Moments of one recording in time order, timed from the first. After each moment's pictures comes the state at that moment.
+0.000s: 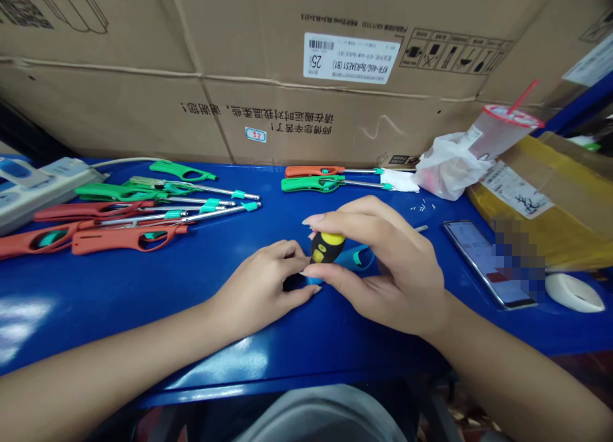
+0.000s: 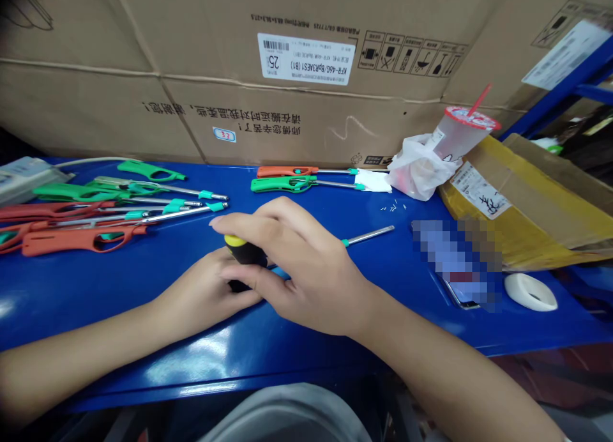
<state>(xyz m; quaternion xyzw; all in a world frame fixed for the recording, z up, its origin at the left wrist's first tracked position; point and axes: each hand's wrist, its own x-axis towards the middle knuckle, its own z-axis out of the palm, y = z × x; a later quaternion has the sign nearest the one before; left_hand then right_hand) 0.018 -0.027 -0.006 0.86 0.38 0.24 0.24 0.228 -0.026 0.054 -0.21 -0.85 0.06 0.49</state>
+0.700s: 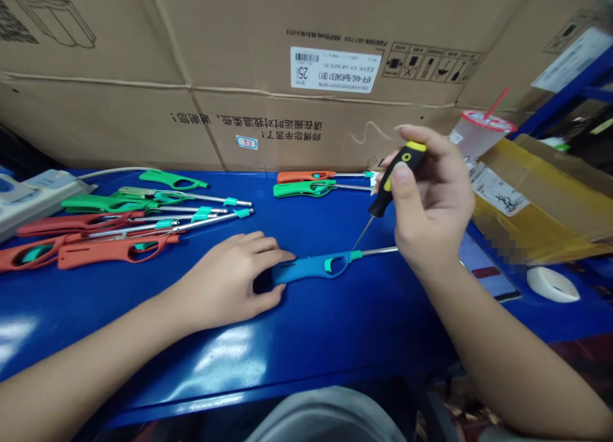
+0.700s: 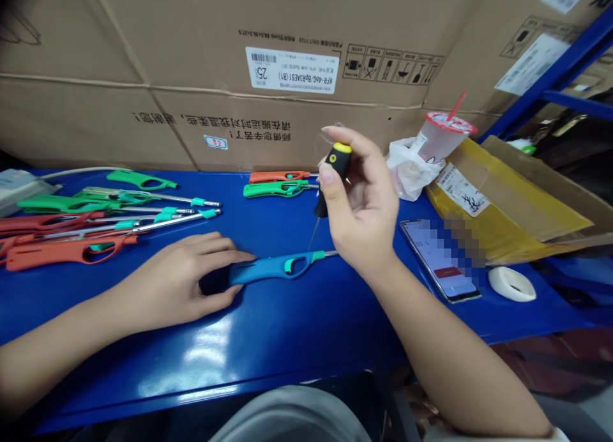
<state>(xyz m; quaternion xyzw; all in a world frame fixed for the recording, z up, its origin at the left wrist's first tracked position) -0.013 -0.008 0.023 0.92 0.35 0.12 0.11 0.262 0.022 0.049 -0.35 -0.69 0.03 0.63</state>
